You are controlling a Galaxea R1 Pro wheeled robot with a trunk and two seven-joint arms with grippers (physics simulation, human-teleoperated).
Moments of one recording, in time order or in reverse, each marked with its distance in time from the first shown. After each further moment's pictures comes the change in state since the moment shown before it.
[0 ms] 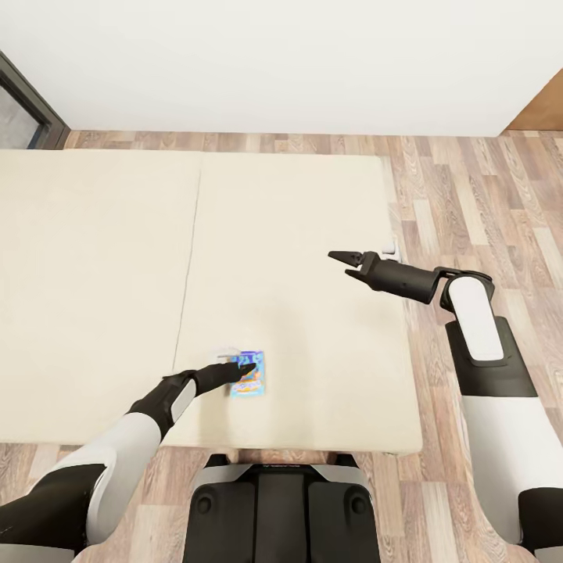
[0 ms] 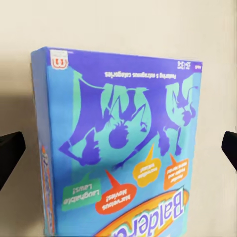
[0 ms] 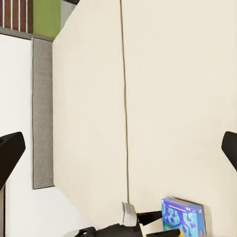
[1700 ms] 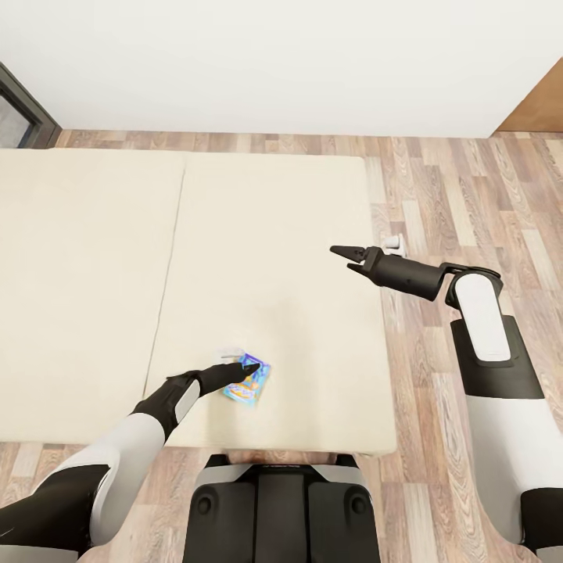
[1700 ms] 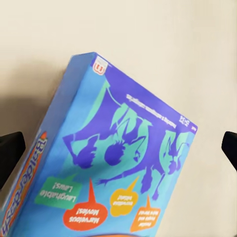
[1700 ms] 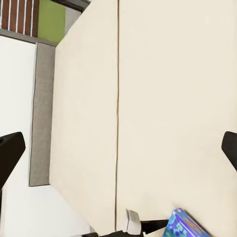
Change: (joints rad) left arm 0.002 -0.017 0.000 0.000 0.000 0.000 -0.001; right arm -0.002 -0.007 0.000 -0.048 0.000 0.001 0.000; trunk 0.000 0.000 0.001
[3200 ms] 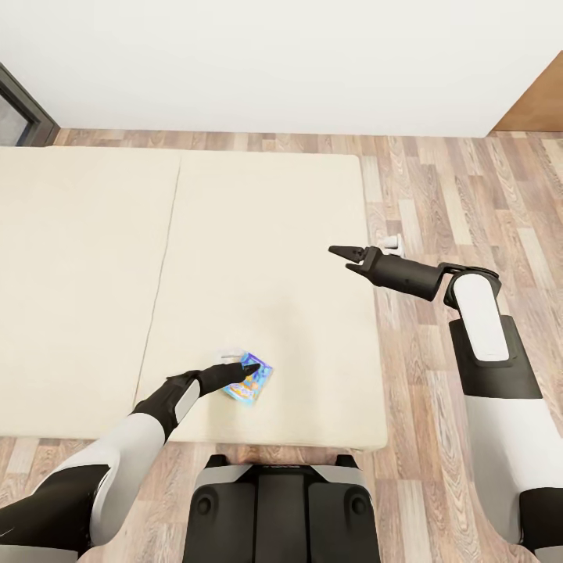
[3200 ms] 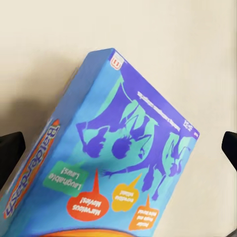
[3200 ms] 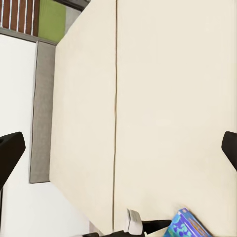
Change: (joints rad) left arm 0.000 0.000 0.000 0.000 0.000 0.001 0.001; right arm 0.000 0.006 0.002 0.000 0.002 0.000 -0.001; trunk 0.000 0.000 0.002
